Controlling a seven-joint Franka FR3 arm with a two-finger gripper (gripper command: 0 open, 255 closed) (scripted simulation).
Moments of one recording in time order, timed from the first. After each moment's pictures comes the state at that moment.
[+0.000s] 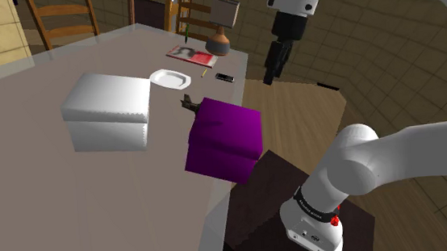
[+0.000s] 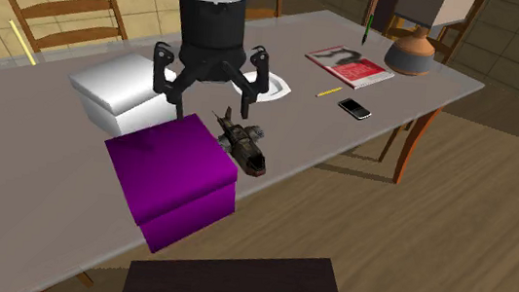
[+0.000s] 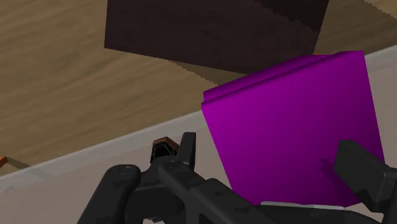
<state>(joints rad) 0.02 -0.80 0.04 -2.35 0.07 1.47 -0.11</state>
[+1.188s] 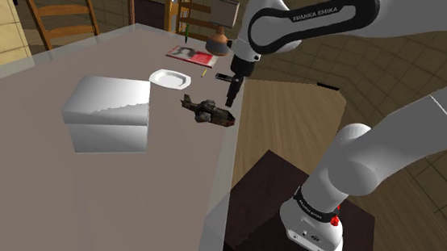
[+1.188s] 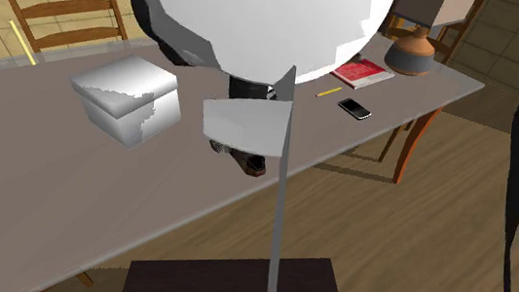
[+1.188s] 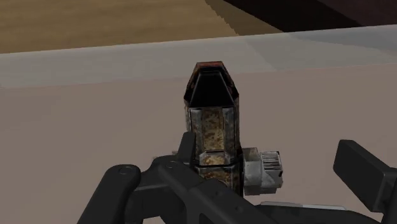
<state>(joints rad) 0.05 -0.44 -0.11 -2.52 0.00 2.10 -0.47</state>
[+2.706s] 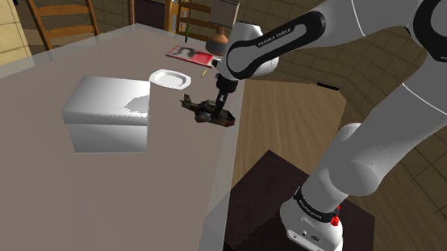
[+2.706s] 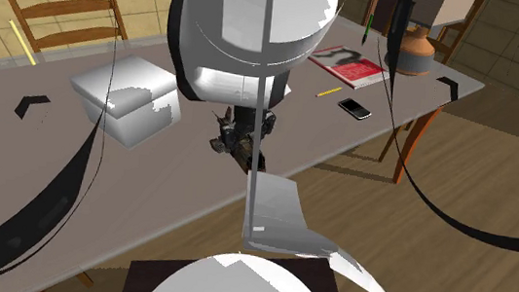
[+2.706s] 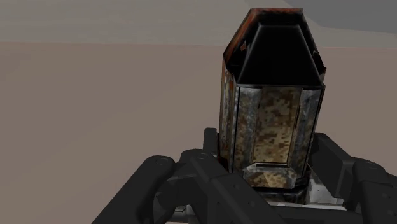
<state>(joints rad) 0.08 -0.18 -0.16 -2.52 0.05 2.40 -0.61</state>
